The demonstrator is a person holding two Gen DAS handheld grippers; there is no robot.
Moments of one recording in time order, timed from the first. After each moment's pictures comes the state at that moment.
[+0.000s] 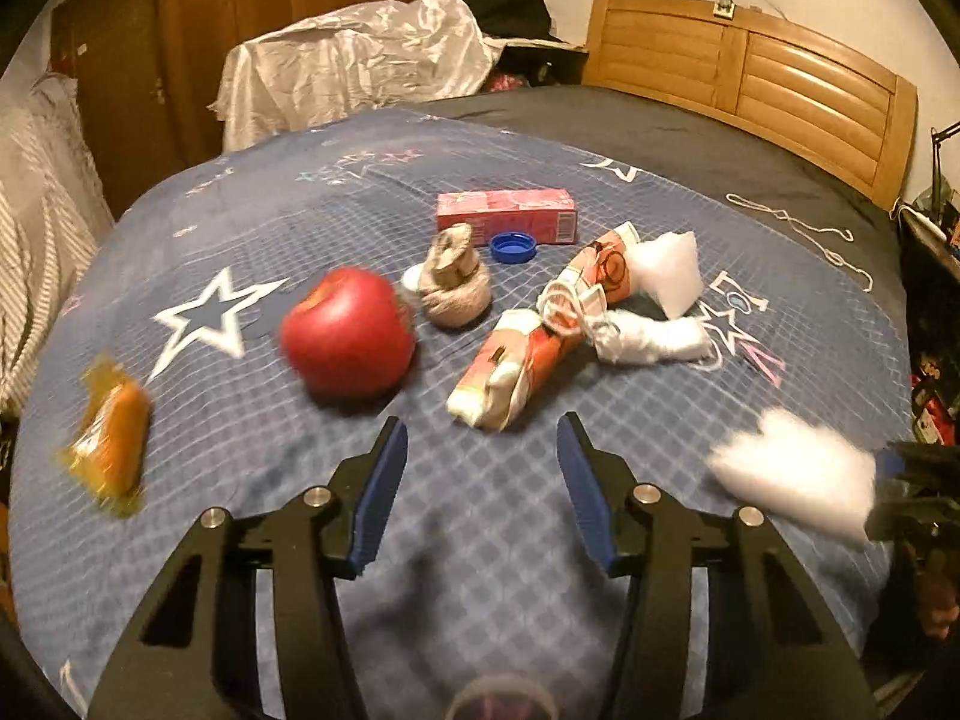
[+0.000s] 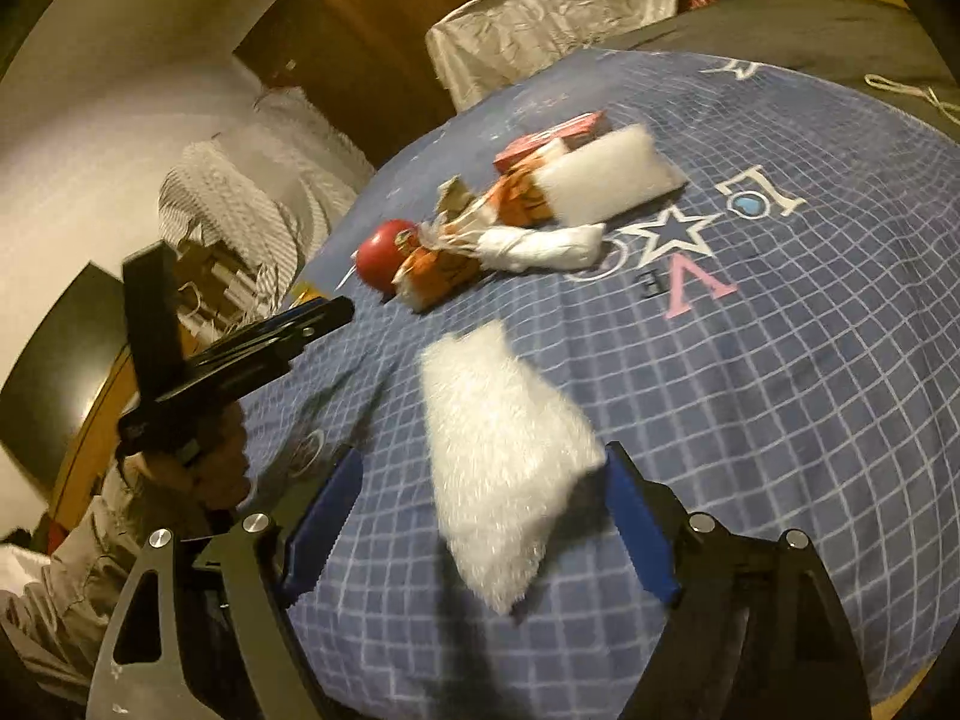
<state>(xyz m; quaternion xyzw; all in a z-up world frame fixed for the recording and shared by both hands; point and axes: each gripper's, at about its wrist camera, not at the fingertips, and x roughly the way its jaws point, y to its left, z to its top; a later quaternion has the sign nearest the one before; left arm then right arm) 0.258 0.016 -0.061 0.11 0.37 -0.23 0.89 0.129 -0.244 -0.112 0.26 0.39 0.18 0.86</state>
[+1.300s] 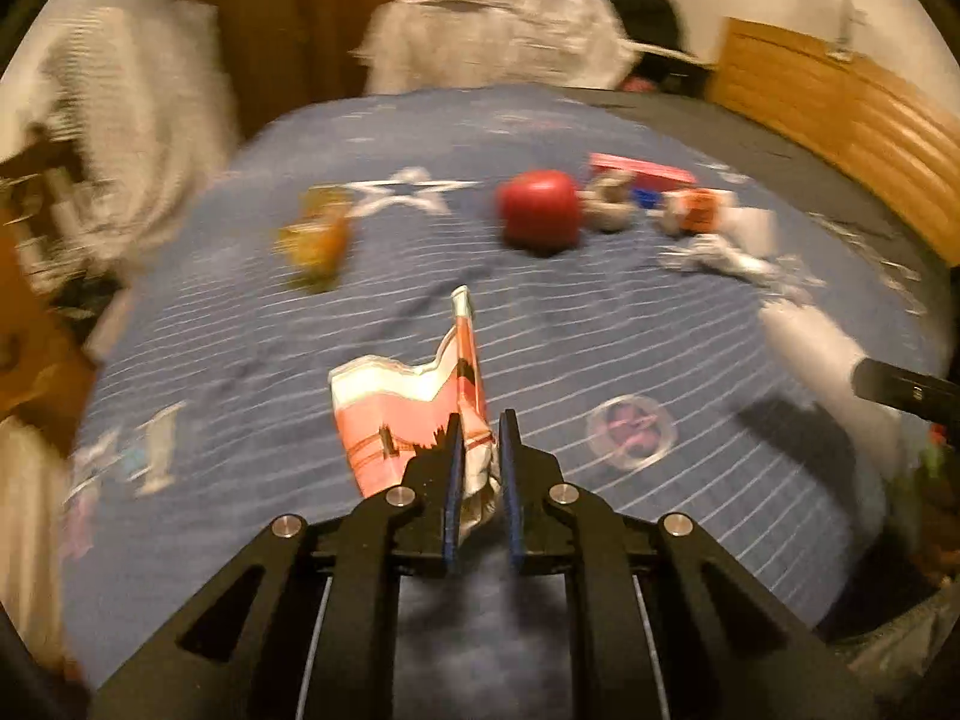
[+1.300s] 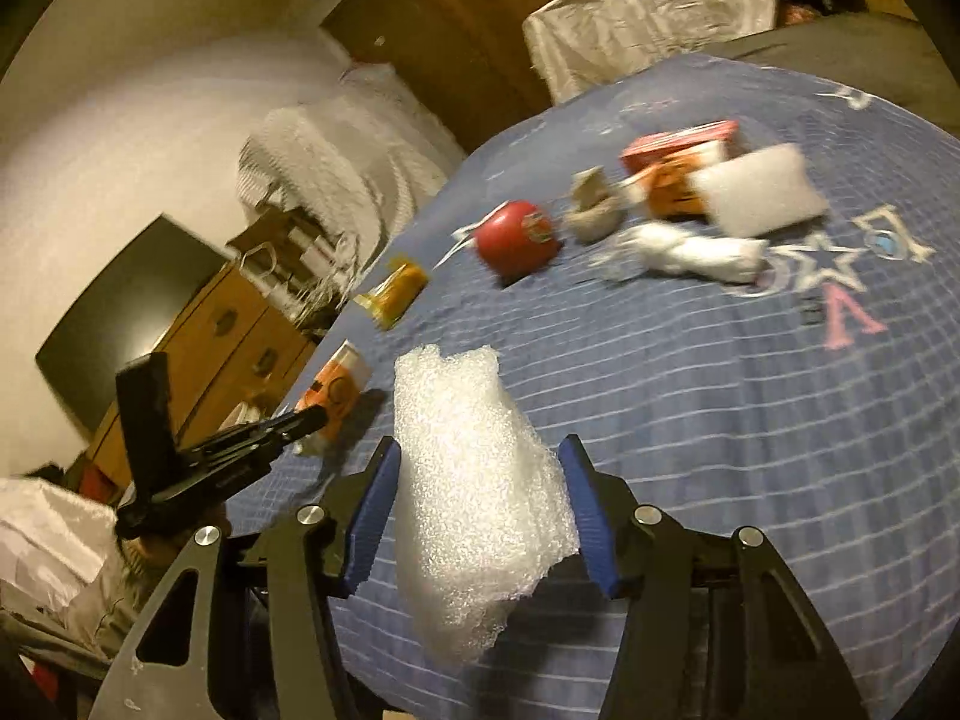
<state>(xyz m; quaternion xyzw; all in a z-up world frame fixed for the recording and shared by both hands) 0.143 0.130 -0.049 0.06 0.39 -0.05 0.92 0.131 -0.177 -0.090 0.22 0.37 0.29 0.85</state>
